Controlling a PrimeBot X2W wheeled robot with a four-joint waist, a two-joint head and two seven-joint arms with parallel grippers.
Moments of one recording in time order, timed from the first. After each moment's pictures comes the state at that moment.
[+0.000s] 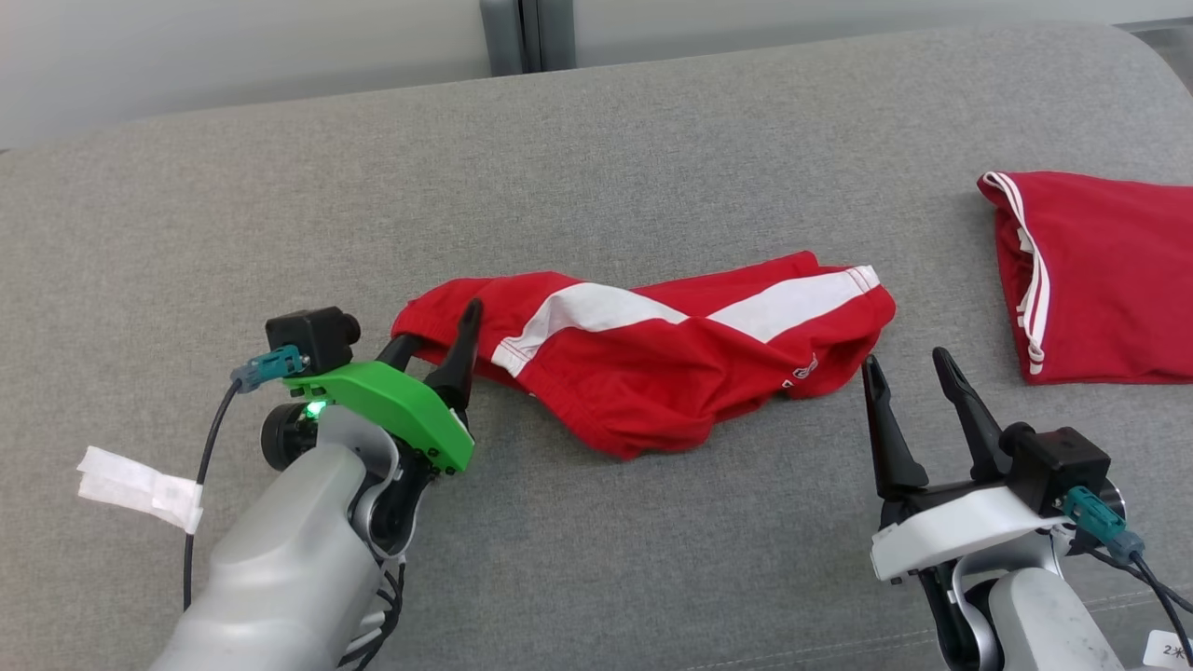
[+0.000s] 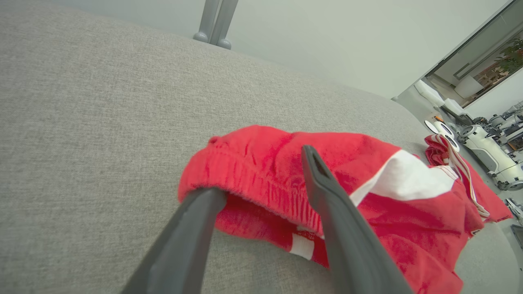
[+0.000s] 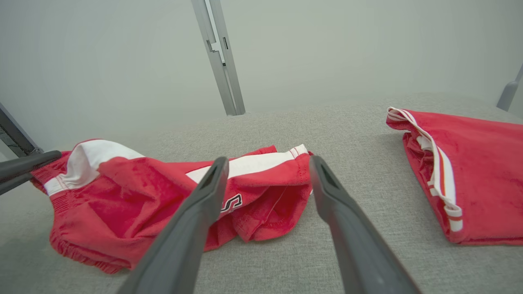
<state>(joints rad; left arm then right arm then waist) -0.71 0.19 -0.82 0.85 -1.14 -0.13 -0.25 -0.11 -0.05 0.06 0.17 0.20 0.13 -0.23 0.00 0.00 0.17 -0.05</state>
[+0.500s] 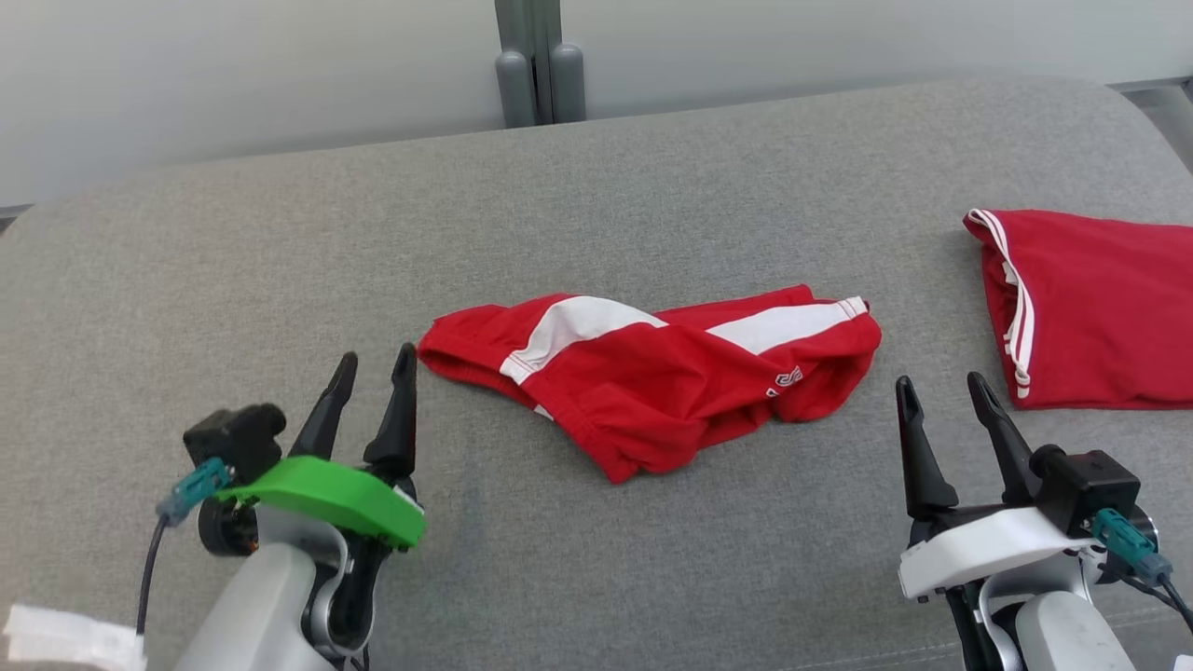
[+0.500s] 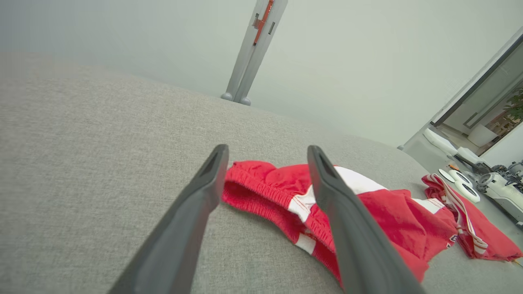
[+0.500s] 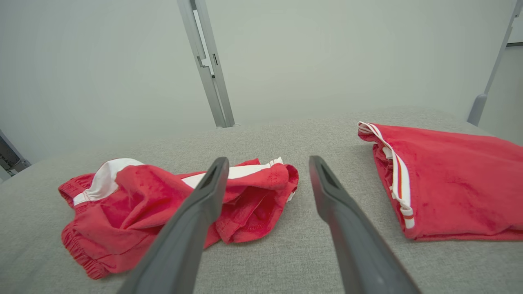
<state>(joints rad) -0.38 0.21 -0.44 0.51 -0.83 -0.08 -0.26 -0.07 -0.05 0.00 0.16 0.19 0.13 -0.22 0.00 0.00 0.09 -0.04</state>
